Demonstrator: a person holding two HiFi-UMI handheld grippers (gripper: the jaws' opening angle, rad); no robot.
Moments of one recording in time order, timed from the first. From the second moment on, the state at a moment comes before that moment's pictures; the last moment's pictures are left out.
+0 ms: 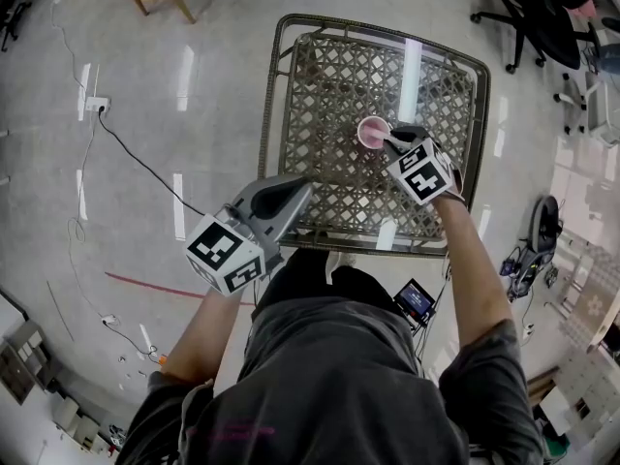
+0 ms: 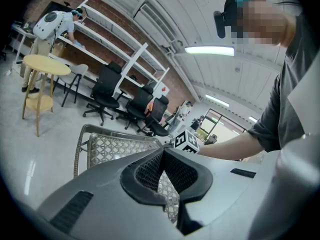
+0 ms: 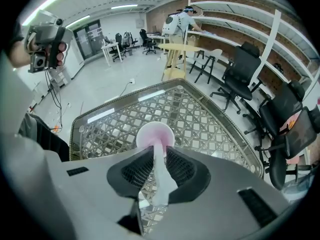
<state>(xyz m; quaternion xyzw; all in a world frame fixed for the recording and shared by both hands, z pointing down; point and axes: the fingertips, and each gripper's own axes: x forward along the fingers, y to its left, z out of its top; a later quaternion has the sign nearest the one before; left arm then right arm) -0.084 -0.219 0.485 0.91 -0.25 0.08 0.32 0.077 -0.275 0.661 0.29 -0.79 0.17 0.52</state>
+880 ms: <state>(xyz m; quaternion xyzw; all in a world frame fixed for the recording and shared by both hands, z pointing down) -0.063 -0.211 0.461 0.92 -0.23 0.08 0.29 0.089 -0.277 0.602 0.34 -0.81 0.17 0.45</state>
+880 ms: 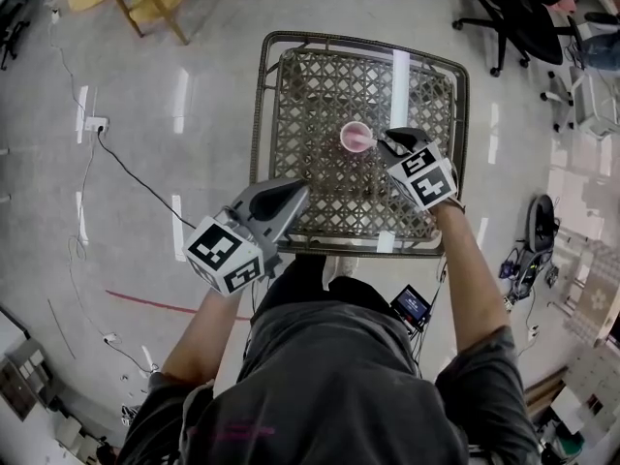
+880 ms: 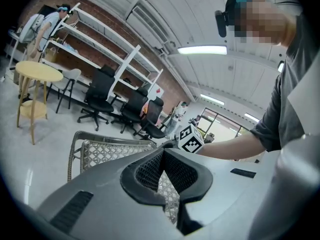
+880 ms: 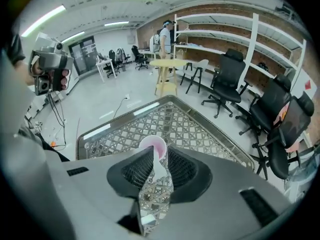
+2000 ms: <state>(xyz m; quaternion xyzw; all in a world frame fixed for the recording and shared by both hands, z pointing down) -0.050 -0.197 0.407 0.95 -0.20 0.09 0.22 0.105 -0.249 0.467 0.46 -0.83 0.20 0.25</state>
